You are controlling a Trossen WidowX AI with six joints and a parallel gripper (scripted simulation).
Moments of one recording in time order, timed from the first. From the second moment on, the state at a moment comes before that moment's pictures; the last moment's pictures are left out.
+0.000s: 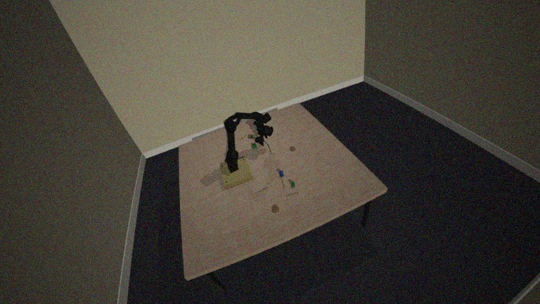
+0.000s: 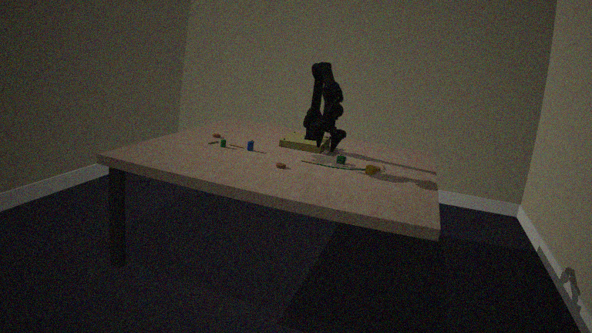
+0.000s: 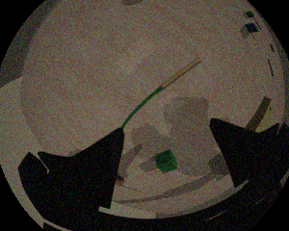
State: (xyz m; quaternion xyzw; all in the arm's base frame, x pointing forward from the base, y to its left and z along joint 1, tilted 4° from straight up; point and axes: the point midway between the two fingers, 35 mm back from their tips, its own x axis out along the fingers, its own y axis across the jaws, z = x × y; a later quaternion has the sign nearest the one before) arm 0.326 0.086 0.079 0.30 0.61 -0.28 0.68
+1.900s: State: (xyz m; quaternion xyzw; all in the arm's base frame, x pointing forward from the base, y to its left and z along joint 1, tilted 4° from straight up) arm 0.346 0.055 0.073 0.58 0.40 -0.54 0.46
